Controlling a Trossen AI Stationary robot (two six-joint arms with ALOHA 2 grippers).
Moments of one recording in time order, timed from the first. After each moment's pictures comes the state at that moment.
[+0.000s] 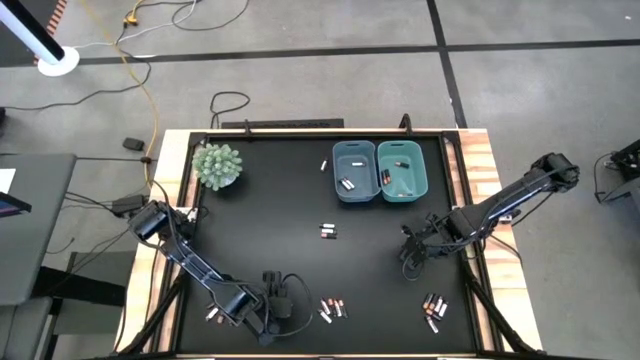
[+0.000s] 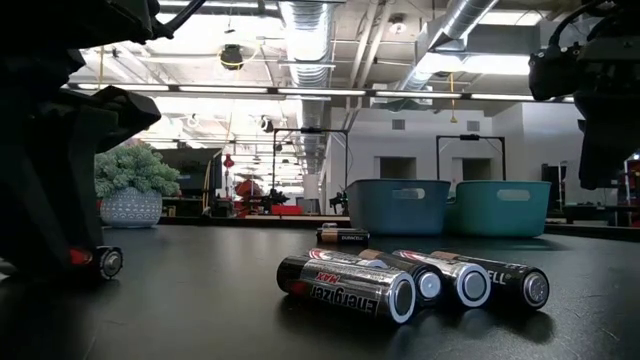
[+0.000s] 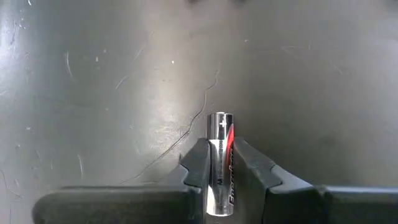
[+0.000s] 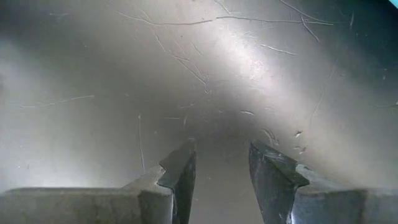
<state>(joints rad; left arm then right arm) -0.73 1.91 1.11 -0.41 -0.42 -0.54 0.46 1.13 0.67 -0.80 0.26 1.15</state>
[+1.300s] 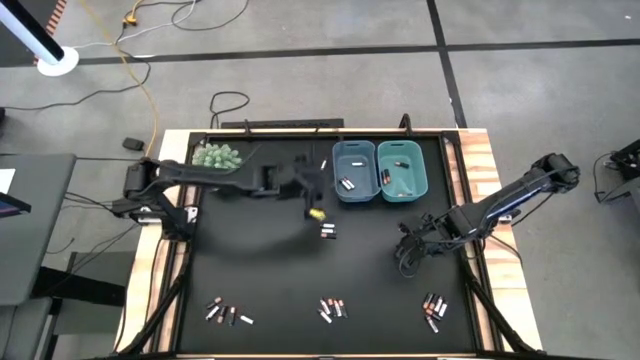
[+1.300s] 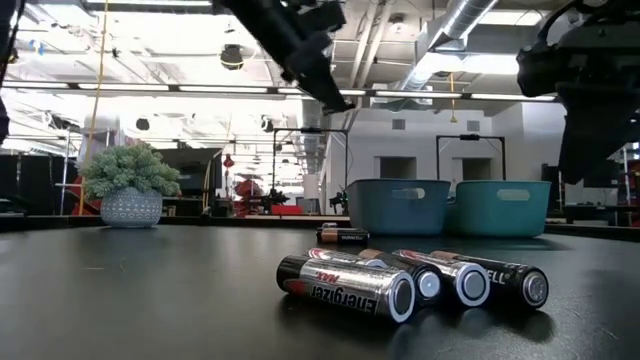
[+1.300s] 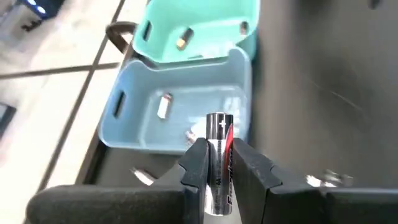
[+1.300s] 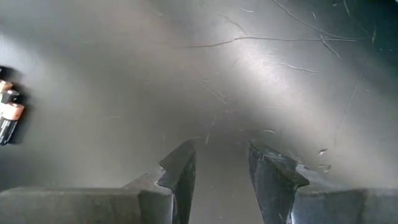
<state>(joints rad) 0.10 1.66 1.33 -0.32 -0.31 0.21 0.43 1.13 0.67 -0.71 0.26 1.15</state>
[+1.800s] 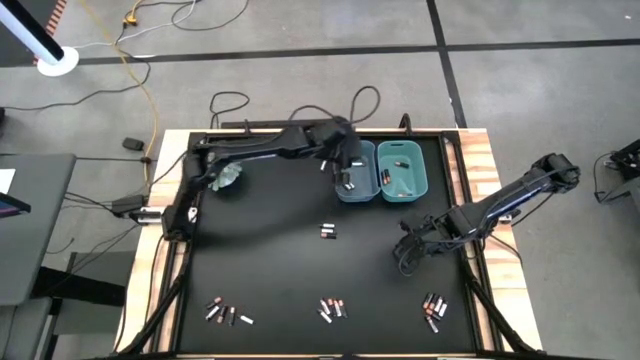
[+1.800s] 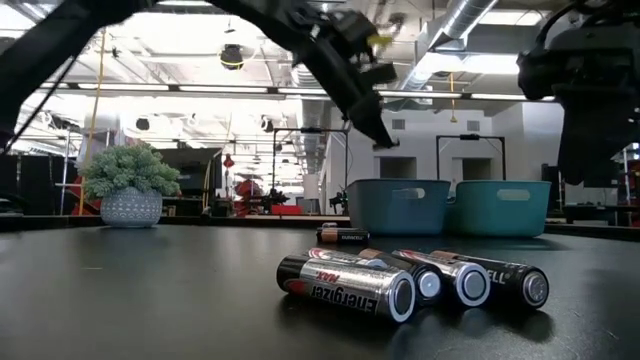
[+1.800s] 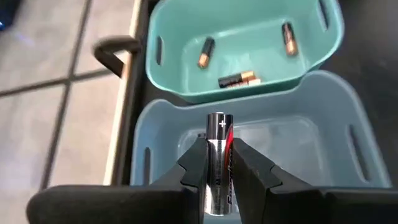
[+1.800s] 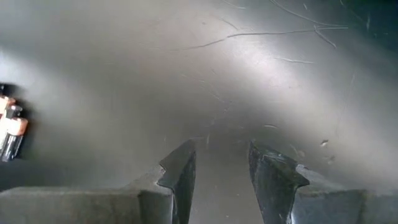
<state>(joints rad) 0.34 2.13 1.91 -0.50 -0.03 0.48 0.42 1.13 0.67 -0.72 0.26 1.24</state>
